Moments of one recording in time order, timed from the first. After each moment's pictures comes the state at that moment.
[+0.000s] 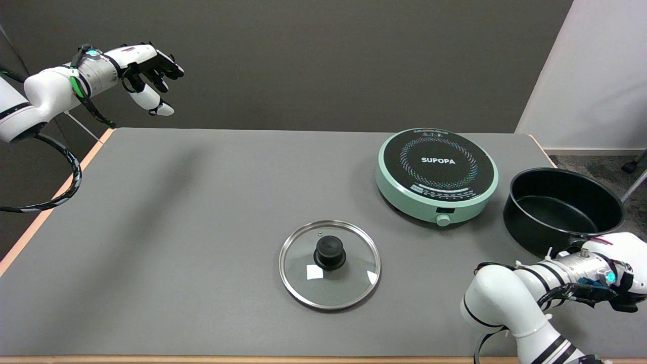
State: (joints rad) arm -0.08 -1.29 -1.75 1.65 1.88 1.84 -1.51
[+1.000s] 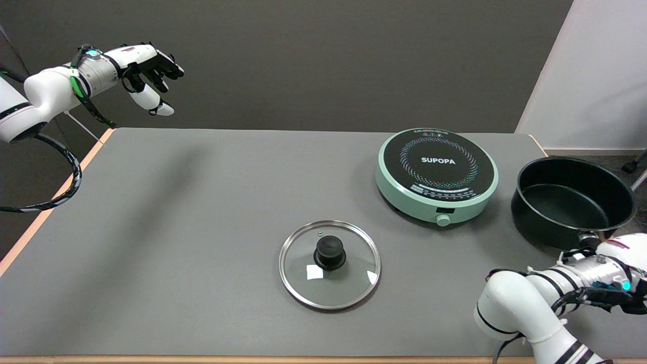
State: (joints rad) arm -0.13 -1.23 -1.76 1.66 1.92 1.84 -1.32
